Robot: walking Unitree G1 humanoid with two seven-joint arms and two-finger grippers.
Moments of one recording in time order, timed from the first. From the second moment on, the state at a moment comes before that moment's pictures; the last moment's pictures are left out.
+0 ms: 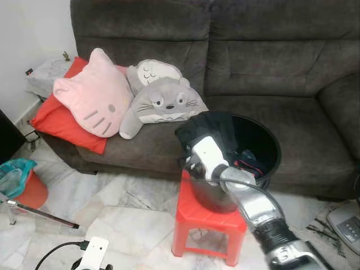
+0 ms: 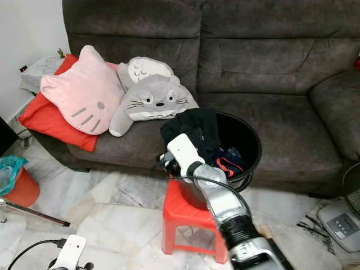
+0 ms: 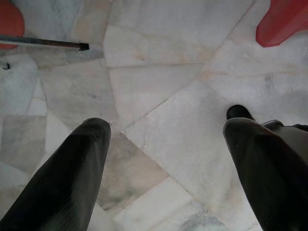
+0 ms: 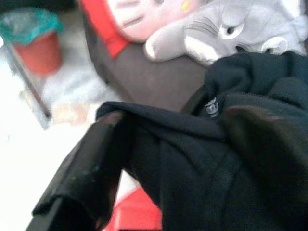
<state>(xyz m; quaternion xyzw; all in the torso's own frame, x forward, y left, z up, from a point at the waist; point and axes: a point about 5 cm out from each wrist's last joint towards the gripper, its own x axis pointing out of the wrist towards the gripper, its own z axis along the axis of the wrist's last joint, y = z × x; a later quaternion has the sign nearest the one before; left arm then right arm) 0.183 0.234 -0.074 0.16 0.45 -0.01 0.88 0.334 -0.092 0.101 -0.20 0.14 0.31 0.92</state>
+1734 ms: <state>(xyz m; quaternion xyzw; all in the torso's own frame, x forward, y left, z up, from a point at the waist) 0.185 0.235 -0.073 0.17 0.45 -0.01 0.88 0.280 -0.190 0.108 0.16 0.14 -0.02 0.98</state>
